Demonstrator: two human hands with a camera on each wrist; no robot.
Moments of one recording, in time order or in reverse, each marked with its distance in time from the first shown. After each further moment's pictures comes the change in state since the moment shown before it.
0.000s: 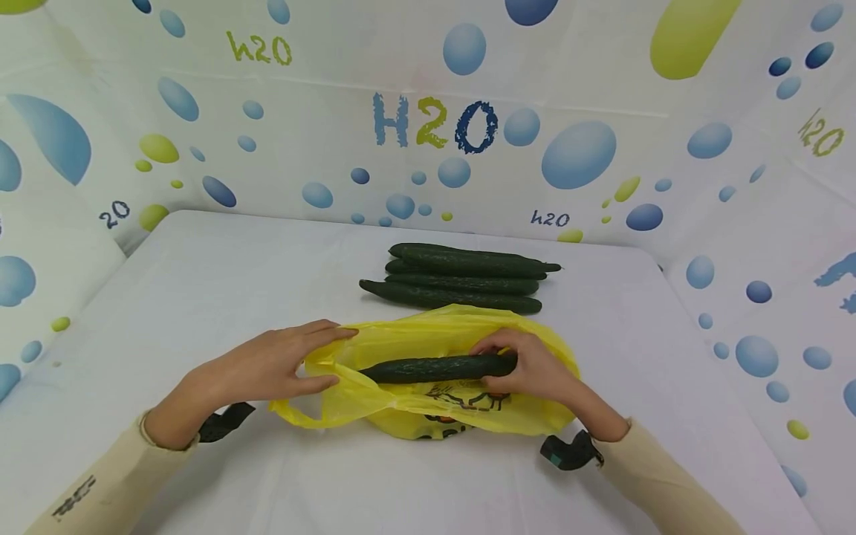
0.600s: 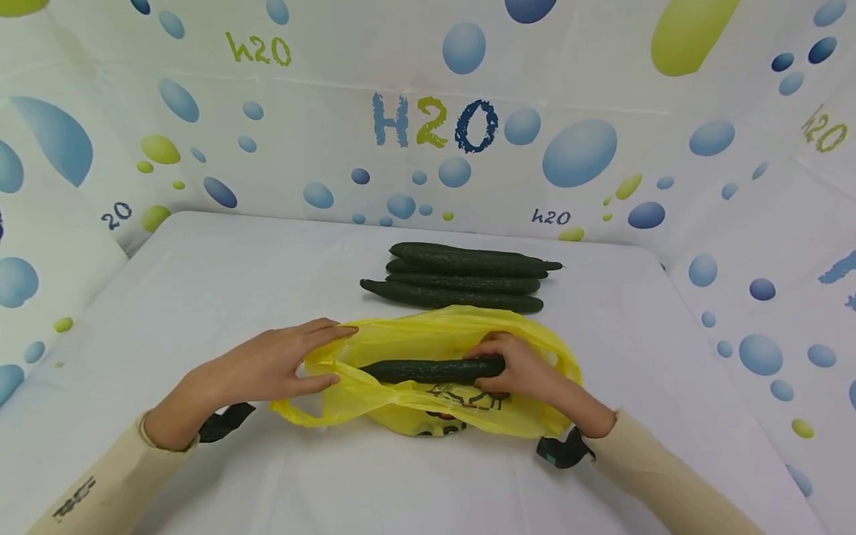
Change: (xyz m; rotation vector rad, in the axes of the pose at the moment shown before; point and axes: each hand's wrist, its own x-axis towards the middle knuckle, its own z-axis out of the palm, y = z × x) left_hand -0.001 0.001 -0.002 0.002 0.014 0.011; right_hand 0.010 0.003 0.011 -0.125 -0.109 0.076
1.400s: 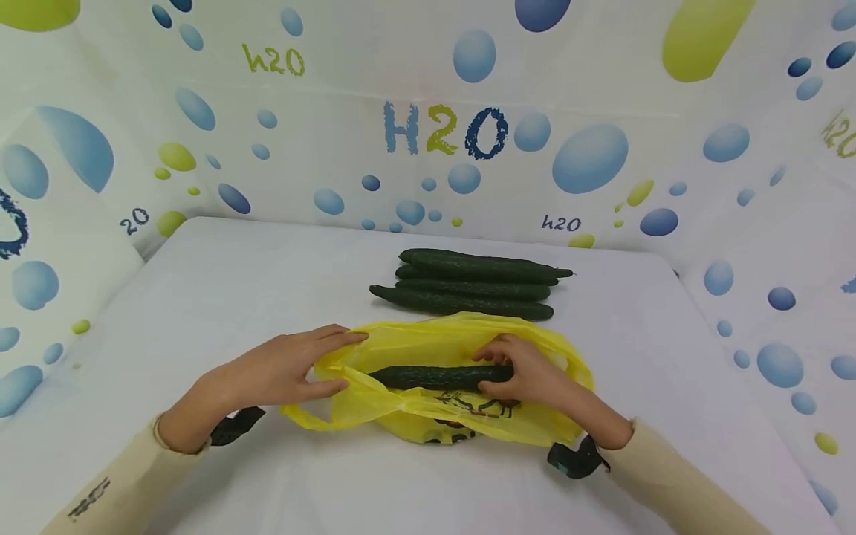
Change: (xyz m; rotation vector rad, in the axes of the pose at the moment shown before) left_hand -0.001 0.002 0.002 -0.005 -0.011 -0.015; right_hand 0.000 -0.010 -0.004 -0.063 0.028 -0.073
